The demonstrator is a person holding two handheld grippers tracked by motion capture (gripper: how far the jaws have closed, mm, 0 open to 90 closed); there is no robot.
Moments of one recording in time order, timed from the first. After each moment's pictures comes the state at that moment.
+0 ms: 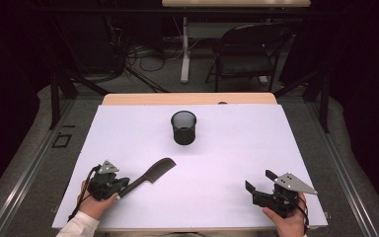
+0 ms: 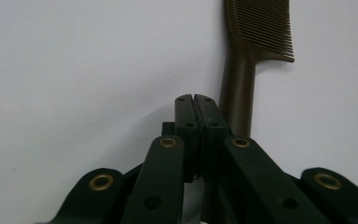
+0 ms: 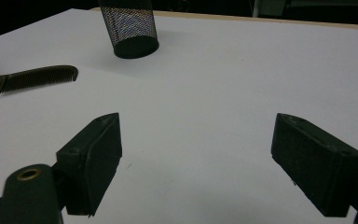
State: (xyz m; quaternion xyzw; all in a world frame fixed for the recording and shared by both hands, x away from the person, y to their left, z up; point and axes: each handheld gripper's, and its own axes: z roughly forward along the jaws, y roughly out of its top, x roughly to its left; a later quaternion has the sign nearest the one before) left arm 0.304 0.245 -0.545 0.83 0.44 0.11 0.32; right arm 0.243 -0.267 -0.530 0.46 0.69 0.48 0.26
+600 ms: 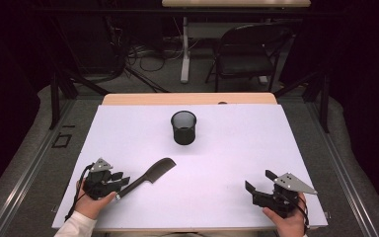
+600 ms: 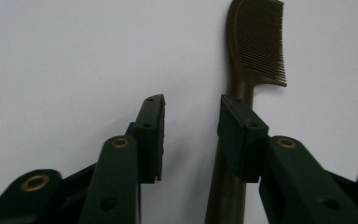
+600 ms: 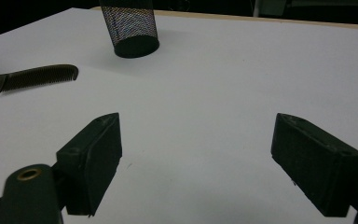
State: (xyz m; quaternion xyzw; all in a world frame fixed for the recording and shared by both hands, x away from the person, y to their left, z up) left arm 0.304 0.255 -0.537 0.81 0.45 0.11 0.35; right arm 0.243 -0.267 -0.530 0.46 0.69 0.49 0.26
